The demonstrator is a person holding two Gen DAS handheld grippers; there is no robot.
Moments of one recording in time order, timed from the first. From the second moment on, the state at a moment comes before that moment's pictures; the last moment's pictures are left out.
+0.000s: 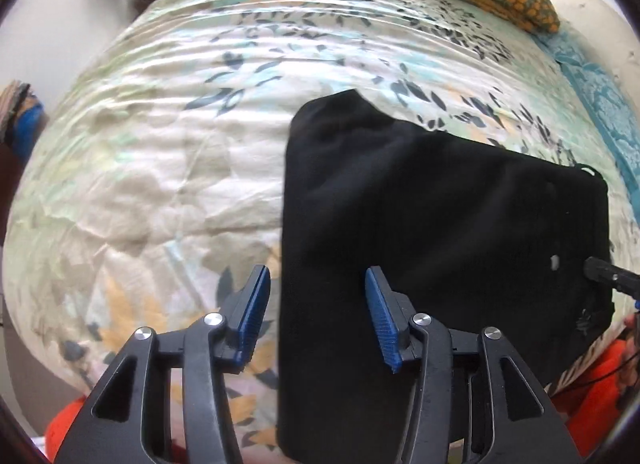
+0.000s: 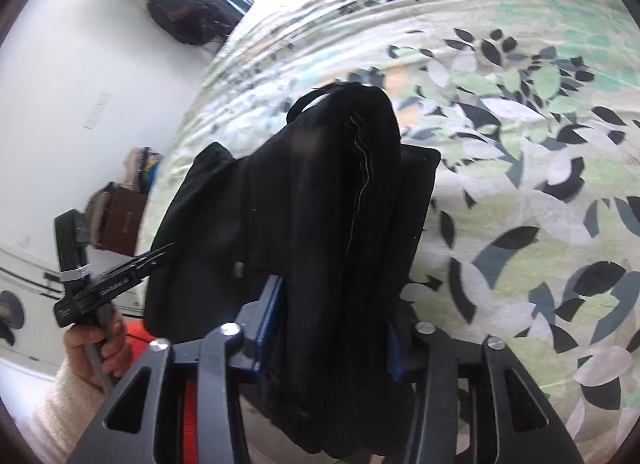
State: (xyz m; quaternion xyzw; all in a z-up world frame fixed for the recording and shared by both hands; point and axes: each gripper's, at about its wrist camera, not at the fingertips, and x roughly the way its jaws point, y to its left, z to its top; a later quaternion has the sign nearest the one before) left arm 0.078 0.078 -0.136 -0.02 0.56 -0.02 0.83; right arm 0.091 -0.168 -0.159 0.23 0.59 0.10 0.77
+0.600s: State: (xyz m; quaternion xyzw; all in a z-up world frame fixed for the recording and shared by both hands) left arm -0.089 0.014 0.040 0.08 0.39 -0.01 0.92; right arm -0.067 -0.120 0.050 0.02 0.49 0.00 0.87
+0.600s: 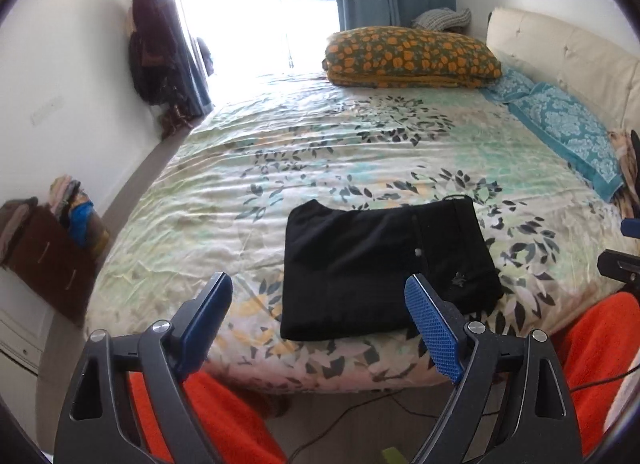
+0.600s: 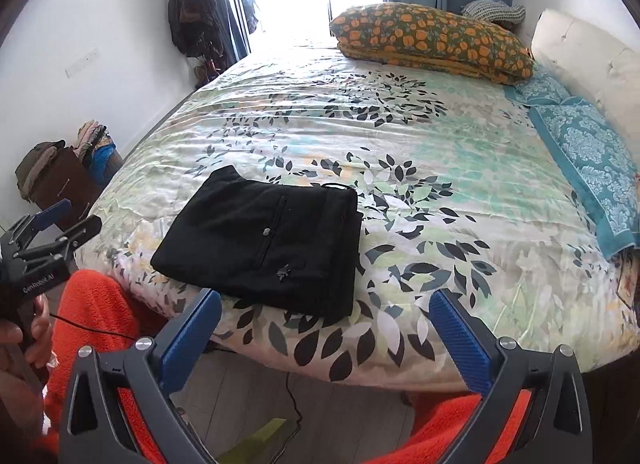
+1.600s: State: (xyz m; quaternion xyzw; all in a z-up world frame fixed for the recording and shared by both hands) left arm -0.122 0.012 0.013 0.02 0.47 0.00 0.88; right arm -0.123 -0.062 0.034 0.00 0.47 -0.03 0.88
